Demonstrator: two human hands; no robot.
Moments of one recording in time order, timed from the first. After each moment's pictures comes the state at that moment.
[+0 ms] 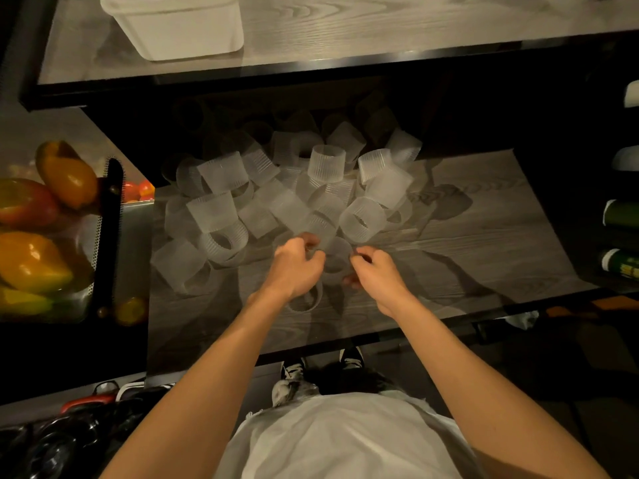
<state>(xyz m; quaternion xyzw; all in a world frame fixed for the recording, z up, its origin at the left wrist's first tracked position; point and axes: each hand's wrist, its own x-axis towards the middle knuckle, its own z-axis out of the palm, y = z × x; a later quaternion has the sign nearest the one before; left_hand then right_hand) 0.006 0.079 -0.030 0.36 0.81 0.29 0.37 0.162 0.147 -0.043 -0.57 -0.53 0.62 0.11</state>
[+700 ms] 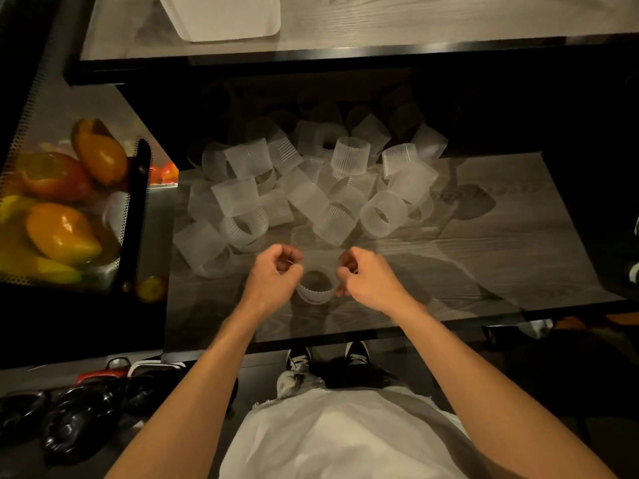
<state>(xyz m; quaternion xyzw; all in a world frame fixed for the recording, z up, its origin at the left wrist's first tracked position) -0.018 0.006 -0.031 0.28 0.78 0.43 0.37 0.141 0.121 -0.019 -0.46 -0.73 0.51 -0.03</state>
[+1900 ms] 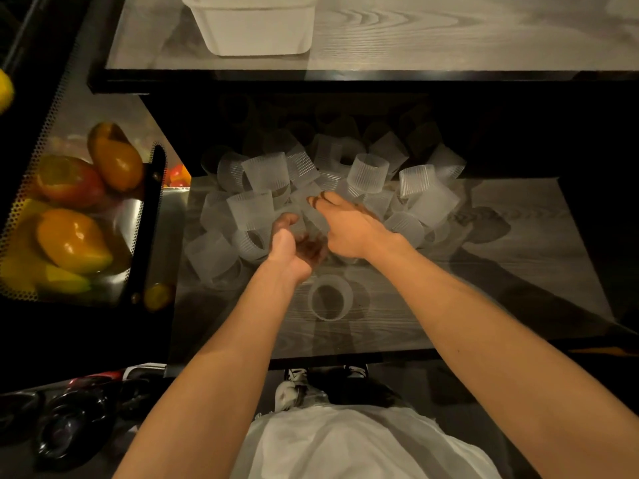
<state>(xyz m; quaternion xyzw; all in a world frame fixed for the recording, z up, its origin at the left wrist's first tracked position) -0.056 0.095 -0.020 -0.25 0.46 0.63 0.58 0.034 0.193 0.008 -0.26 -0.93 0.24 -0.12</state>
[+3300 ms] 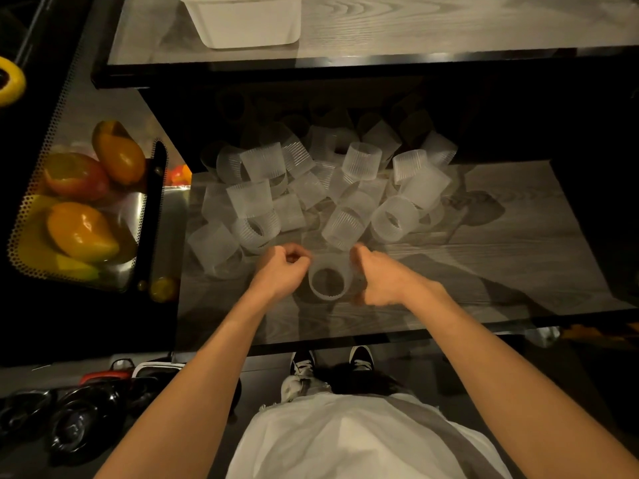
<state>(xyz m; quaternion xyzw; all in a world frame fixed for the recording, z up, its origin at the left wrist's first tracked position) -0.037 0.020 -0.022 0.25 0.80 0.34 0.42 0.134 0.144 -0.019 -0.34 -0.86 0.33 -0.21</state>
